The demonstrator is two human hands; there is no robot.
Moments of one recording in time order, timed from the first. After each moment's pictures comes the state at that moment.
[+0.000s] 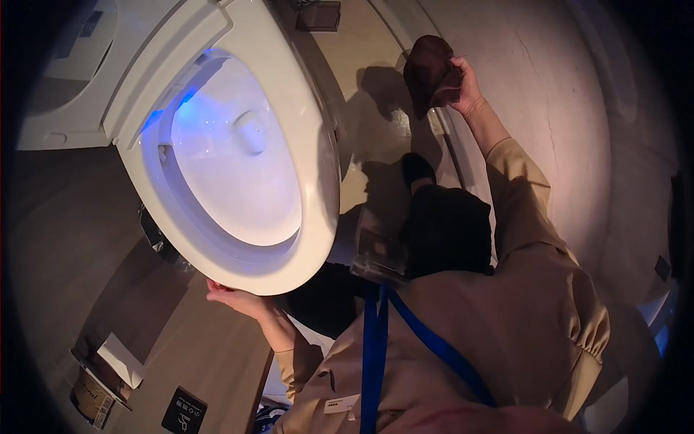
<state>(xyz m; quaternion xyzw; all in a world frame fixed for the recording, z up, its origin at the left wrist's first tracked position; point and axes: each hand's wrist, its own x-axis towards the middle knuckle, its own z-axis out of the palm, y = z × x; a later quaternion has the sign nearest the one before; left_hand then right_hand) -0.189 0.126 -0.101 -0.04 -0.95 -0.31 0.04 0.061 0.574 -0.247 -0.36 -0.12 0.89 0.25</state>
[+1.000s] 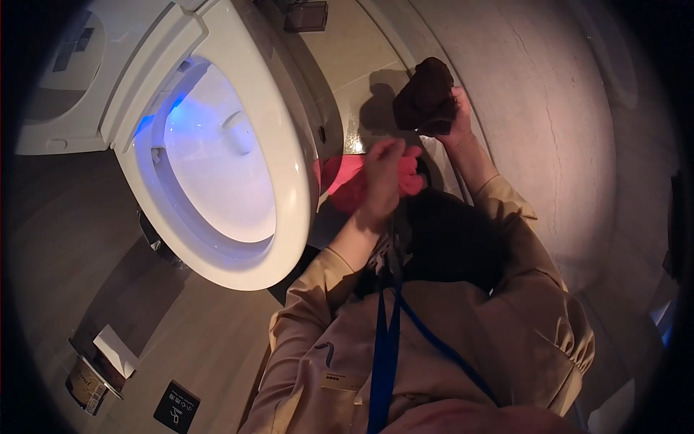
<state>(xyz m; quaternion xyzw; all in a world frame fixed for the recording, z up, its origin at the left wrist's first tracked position) -0.021 0.353 -0.189 0.04 -0.52 -0.56 -0.65 0.087 0.496 -0.240 -0.17 -0.01 0.92 0.34</state>
